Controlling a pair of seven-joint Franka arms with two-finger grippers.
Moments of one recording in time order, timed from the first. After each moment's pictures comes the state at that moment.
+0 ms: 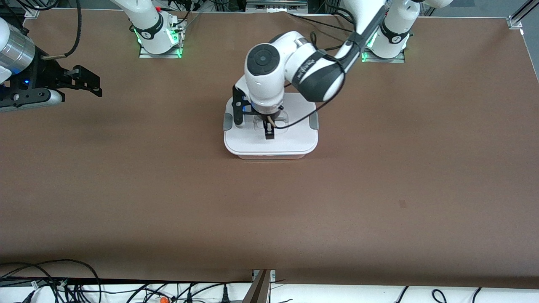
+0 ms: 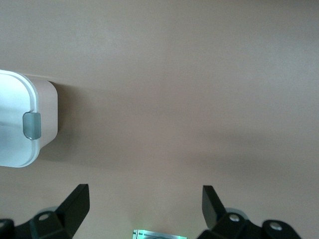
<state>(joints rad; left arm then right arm) -0.65 0.65 -0.14 -1.19 0.06 1.82 0.64 0.18 0.04 -0.07 -1.52 0.03 1.48 -0.02</state>
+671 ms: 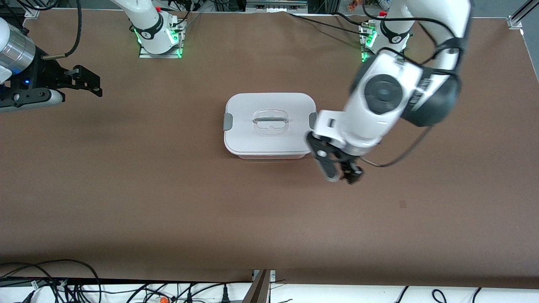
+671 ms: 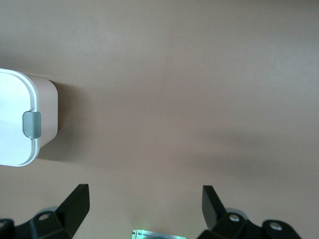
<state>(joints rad) -0.34 0.55 -0.09 -1.18 0.06 1.81 0.61 0.18 0.04 -0.07 -1.52 0.03 1.48 -0.03</state>
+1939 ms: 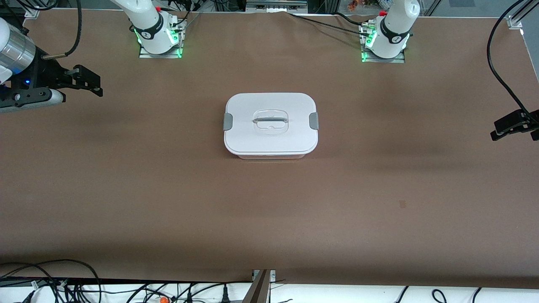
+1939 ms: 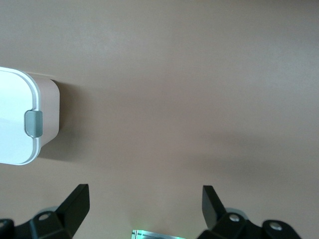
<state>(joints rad) -0.03 0.21 0.13 -1.32 -0.03 1.56 0.01 0.18 0.04 -0.07 -1.52 0.04 1.48 -0.04</state>
